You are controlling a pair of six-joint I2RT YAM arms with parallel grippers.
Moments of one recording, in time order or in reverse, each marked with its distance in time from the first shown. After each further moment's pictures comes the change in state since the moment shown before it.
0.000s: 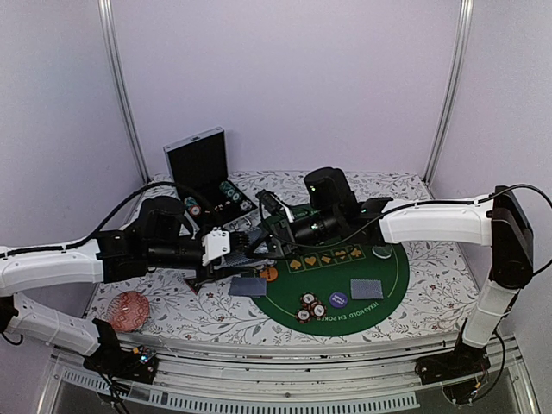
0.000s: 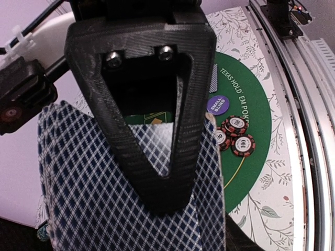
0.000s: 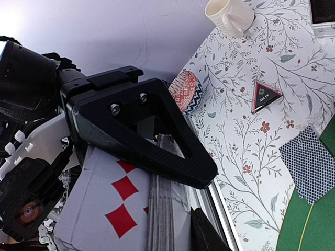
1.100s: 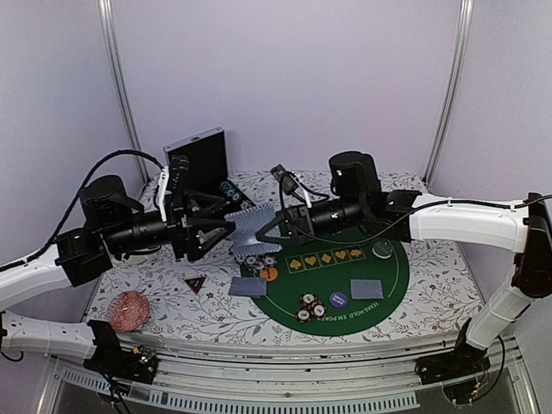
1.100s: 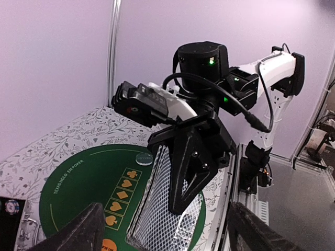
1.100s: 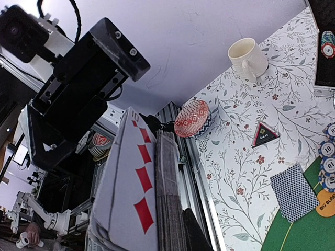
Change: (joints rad) left arm 0.031 -0.247 0.024 0.179 0.090 -0.744; right arm -0.013 -0.169 -0.052 0.018 0.048 -0.146
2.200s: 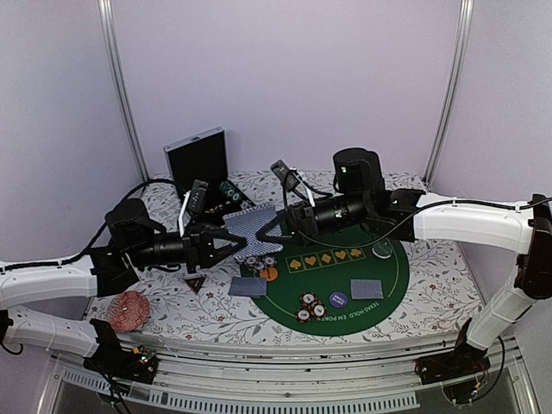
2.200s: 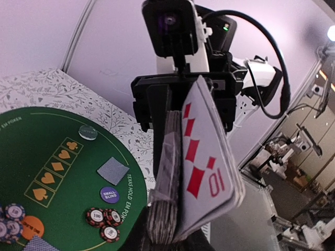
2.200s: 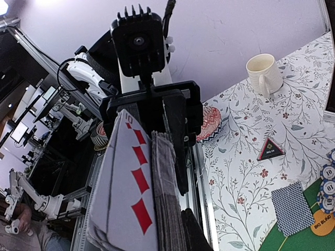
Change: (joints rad) left arm 0.035 0.140 -0.200 0.369 0.206 -0.428; right arm 0.009 -0.023 0.000 0.021 -0.045 -0.094
